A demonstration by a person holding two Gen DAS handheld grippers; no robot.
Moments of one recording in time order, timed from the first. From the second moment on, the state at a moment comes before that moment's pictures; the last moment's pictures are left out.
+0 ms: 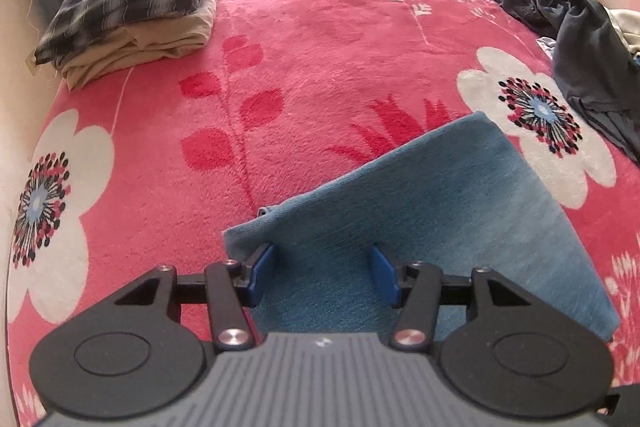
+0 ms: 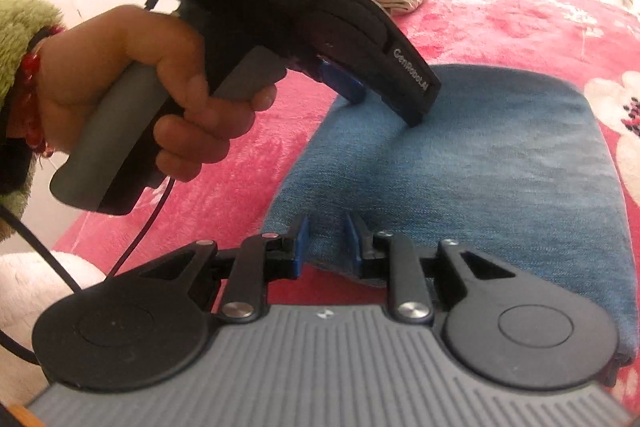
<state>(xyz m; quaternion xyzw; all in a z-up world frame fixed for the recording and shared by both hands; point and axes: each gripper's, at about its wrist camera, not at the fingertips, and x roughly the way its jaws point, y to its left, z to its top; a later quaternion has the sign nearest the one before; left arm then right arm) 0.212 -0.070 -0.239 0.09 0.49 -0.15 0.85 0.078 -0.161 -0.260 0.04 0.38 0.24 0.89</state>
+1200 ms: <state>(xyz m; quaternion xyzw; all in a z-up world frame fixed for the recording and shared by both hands) 0.202 -0.085 -0.228 0.16 0.47 -0.15 0.86 0.079 -0.239 -0.270 0.14 0.43 0.06 0.89</state>
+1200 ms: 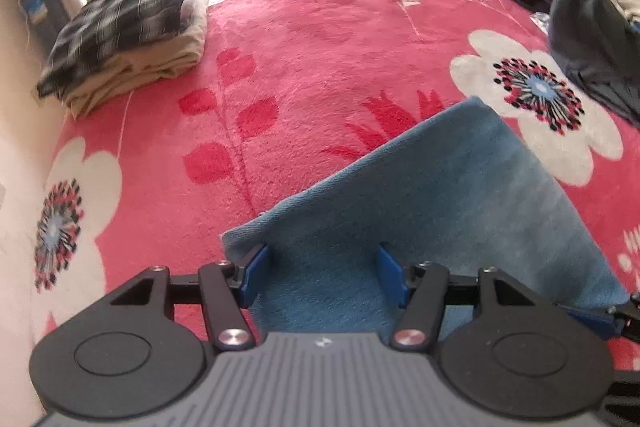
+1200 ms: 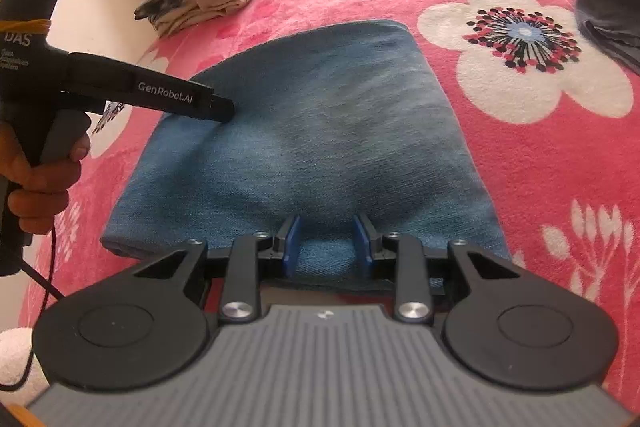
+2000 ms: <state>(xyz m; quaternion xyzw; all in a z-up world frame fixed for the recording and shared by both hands) 0.226 -0.216 -0.244 0.23 0.47 -0.26 0.81 0.077 -0.243 -0.272 0.16 0.43 0.06 0.89</state>
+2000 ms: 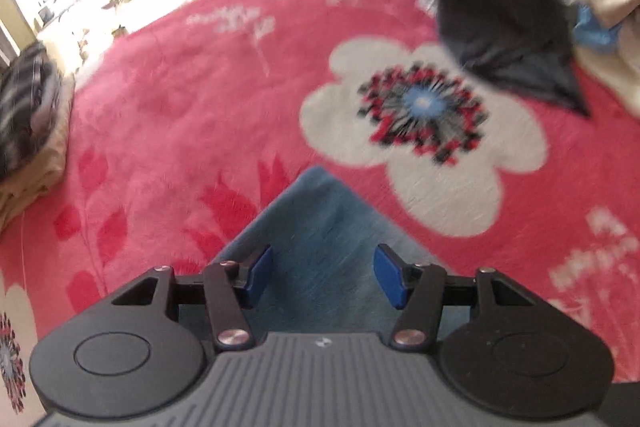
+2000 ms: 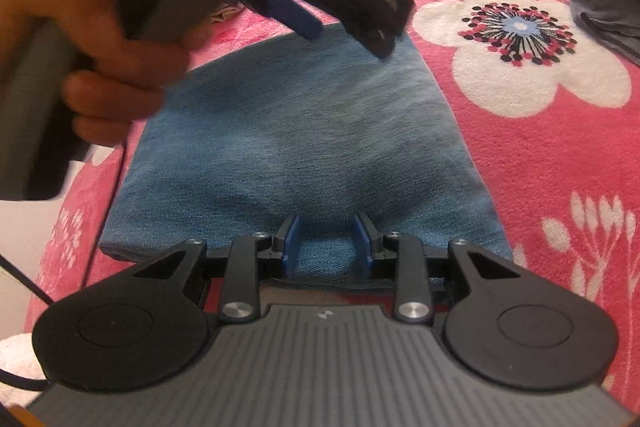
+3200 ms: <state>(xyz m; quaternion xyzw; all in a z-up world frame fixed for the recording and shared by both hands) 0.208 -0.096 -0.124 0.26 0.48 -0.02 0.84 0.078 -0.267 -0.283 0.22 0.41 0.13 0.88</state>
